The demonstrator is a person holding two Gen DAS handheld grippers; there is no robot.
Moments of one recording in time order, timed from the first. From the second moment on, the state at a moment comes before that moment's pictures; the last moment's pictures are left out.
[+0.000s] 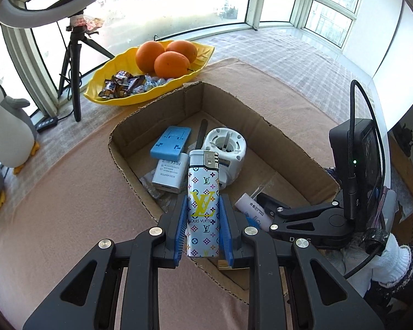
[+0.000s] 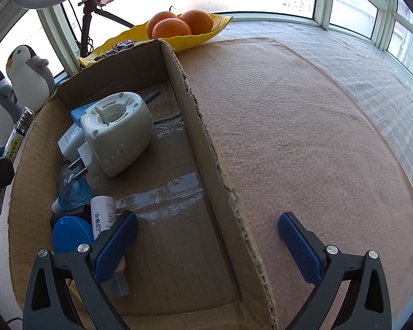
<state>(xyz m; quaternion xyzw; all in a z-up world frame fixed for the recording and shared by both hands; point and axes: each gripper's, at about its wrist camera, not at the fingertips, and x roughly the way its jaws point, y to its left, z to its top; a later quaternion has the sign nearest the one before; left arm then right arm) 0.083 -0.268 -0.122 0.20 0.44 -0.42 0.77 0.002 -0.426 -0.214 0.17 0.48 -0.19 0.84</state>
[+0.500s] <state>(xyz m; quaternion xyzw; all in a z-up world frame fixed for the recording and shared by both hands) 0.083 -0.241 -0.109 0.18 0.43 -0.40 0.79 -0.002 -0.425 -0.207 0.16 0.48 -0.20 0.84</state>
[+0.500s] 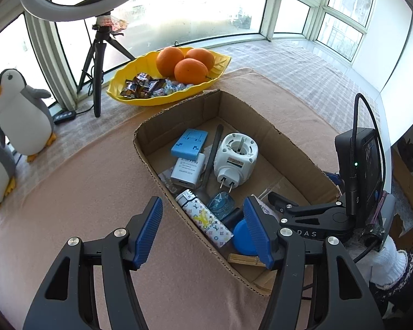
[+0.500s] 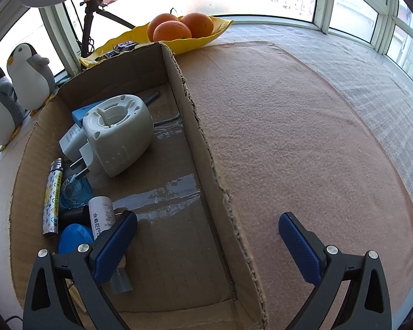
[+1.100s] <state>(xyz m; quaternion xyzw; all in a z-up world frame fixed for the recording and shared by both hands) 0.053 -0.182 -0.078 0.14 0.41 -0.34 0.84 -0.030 -0.400 -0.138 0.15 0.43 -0.18 0.87</state>
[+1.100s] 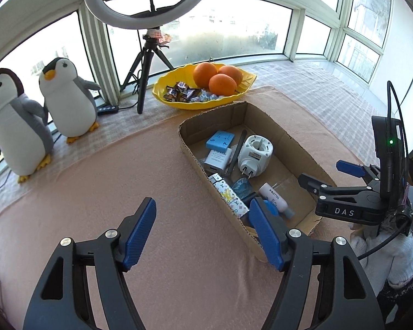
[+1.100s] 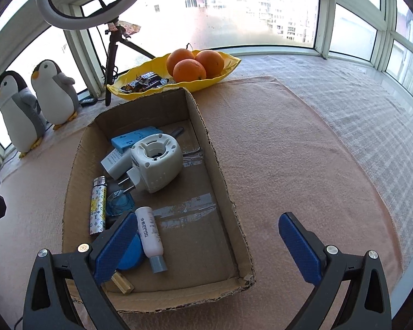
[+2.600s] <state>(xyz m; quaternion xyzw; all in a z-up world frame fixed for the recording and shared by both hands) 0.013 -0.151 -0.056 0.13 0.37 -0.29 0.87 -0.084 -0.337 -0.049 0.12 0.37 -0.16 0.91</state>
